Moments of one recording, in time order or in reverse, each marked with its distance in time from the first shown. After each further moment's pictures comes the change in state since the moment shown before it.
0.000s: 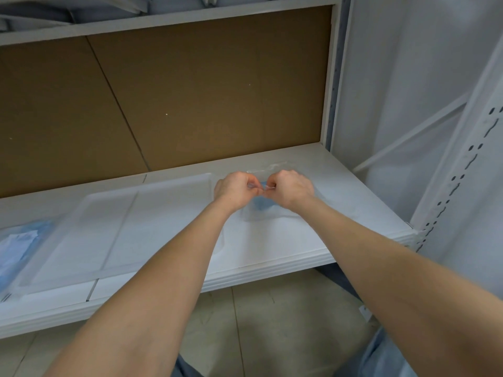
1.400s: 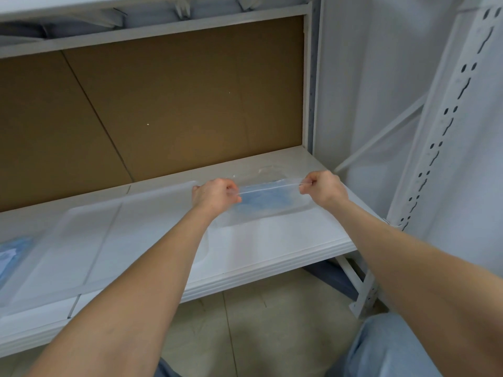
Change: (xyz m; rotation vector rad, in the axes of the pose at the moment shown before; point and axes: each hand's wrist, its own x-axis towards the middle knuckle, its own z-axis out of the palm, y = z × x) left_hand 0.000 0.001 -0.002 0.147 0.026 -0.063; right_hand -0.013 0.106 -0.020 0.428 0.107 0.322
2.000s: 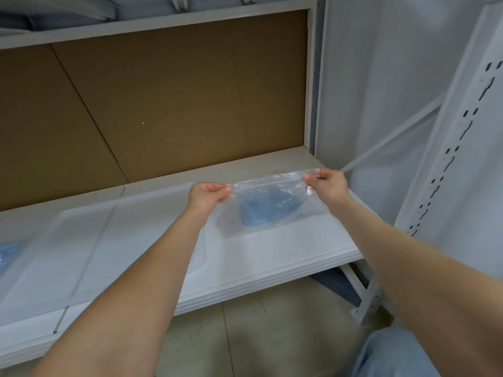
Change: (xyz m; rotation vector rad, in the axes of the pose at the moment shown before) left_hand 0.021 -0.019 0.017 -1.000 -0.009 -0.238; right_hand 0.026 0.006 0.014 0.616 0.087 0.032
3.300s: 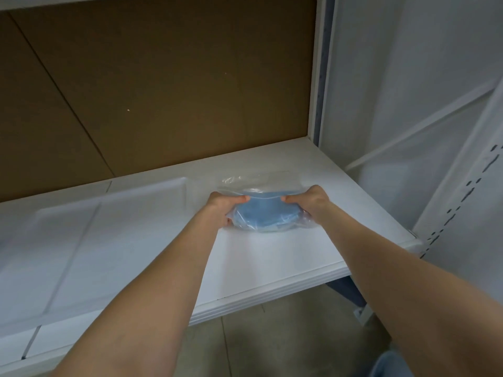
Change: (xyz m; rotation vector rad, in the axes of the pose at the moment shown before) left_hand 0.041 -0.023 0.046 -0.090 -0.129 -0.420; right_hand 0.029 0.032 0.053 -0.130 -0.139 0.396
